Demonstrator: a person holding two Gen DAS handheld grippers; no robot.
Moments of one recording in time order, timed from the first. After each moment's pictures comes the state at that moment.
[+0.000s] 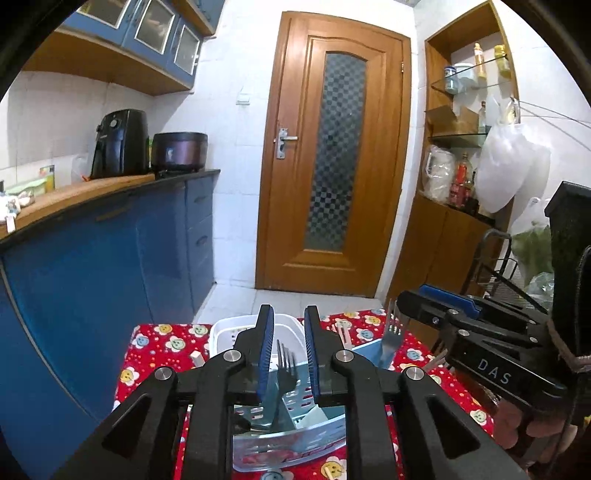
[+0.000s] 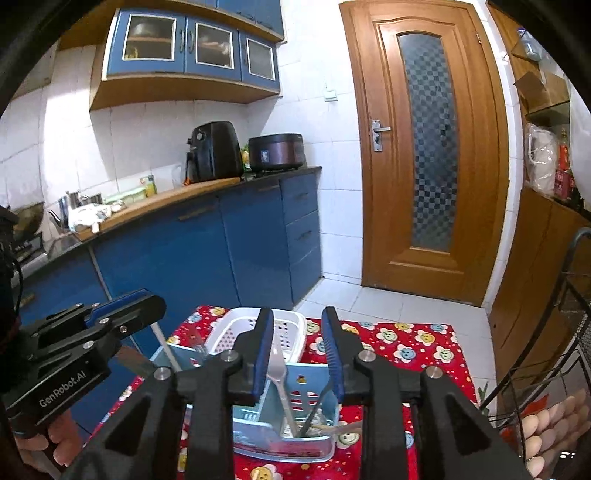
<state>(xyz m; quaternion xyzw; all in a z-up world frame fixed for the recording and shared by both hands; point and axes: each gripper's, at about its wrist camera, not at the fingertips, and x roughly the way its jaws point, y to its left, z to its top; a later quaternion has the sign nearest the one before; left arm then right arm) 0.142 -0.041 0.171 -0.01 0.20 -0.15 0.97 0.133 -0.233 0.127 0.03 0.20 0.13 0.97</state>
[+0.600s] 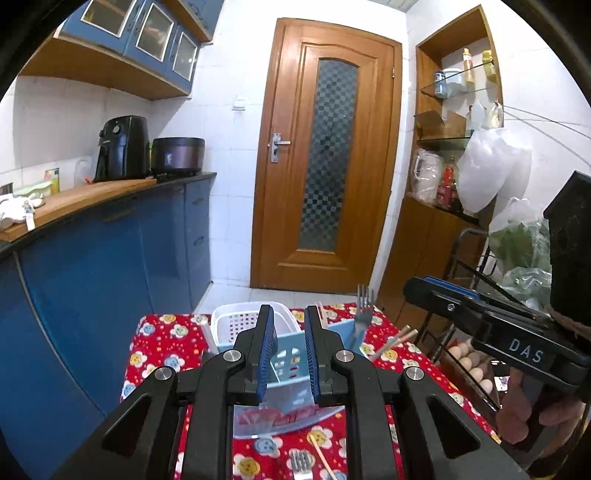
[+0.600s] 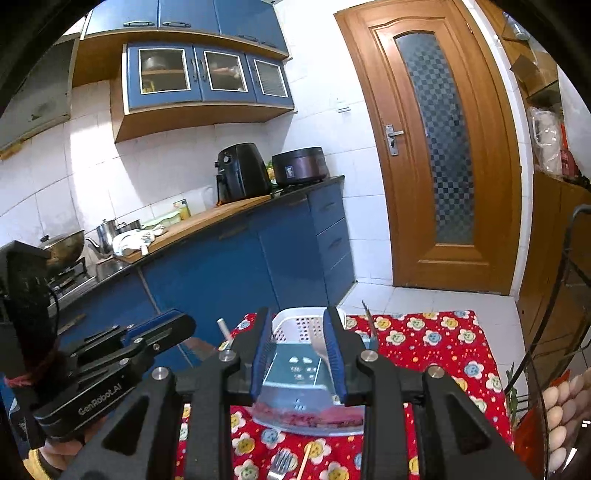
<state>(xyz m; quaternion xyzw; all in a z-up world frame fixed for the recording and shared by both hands) 0.081 -0.027 0.188 -0.02 0.20 -0.16 0.97 0.070 -0.240 0.144 0.08 0.19 0.18 0.96</state>
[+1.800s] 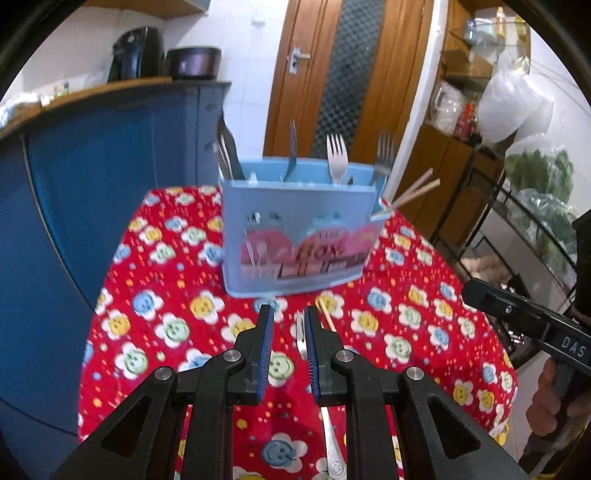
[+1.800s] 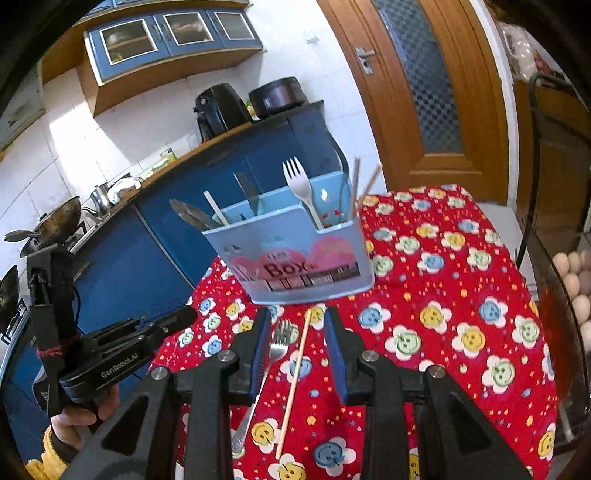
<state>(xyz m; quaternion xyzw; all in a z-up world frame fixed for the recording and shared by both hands) 0.042 -0.016 0.072 -0.03 0.37 -0.14 0.92 0.006 -0.260 0.043 0.14 0.32 0.18 0.92</state>
